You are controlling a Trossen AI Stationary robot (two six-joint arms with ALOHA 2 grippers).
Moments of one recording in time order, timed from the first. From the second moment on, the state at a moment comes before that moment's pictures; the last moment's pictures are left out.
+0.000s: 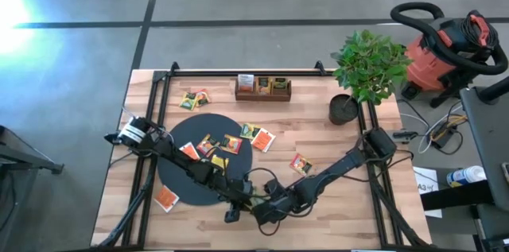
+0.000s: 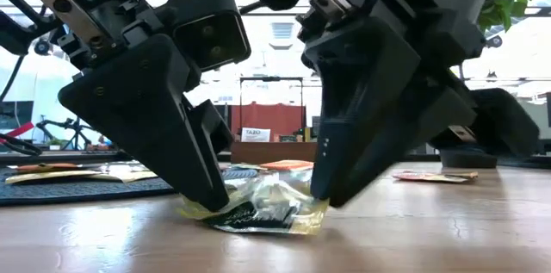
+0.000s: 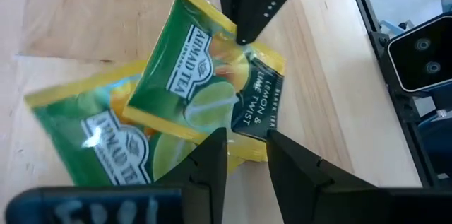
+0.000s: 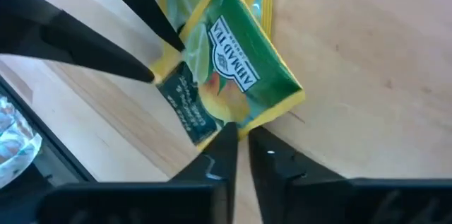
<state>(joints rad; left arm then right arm) -0.44 1.90 0.92 0.29 0.11 -0.49 0.52 2.10 1.38 -0.31 0.13 1.63</state>
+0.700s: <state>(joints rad) -0.42 1.71 0.92 0.08 -0.08 -0.39 0.52 1.88 1.36 -0.55 0.47 1.76</state>
